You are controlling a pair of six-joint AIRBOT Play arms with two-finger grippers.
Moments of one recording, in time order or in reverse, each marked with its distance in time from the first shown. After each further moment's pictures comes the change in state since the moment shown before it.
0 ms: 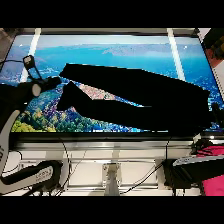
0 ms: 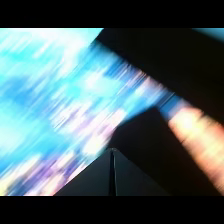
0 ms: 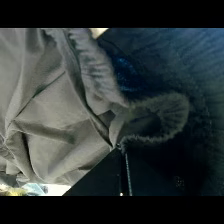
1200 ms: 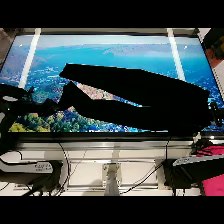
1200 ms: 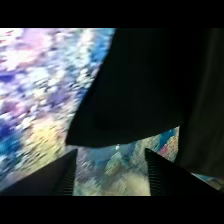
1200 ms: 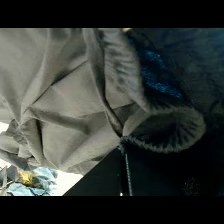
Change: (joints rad) left arm 0.424 -0.261 -0.065 -0.797 -0.569 0.774; right arm 0.000 -0.016 -0.001 0.076 0.035 -0.037
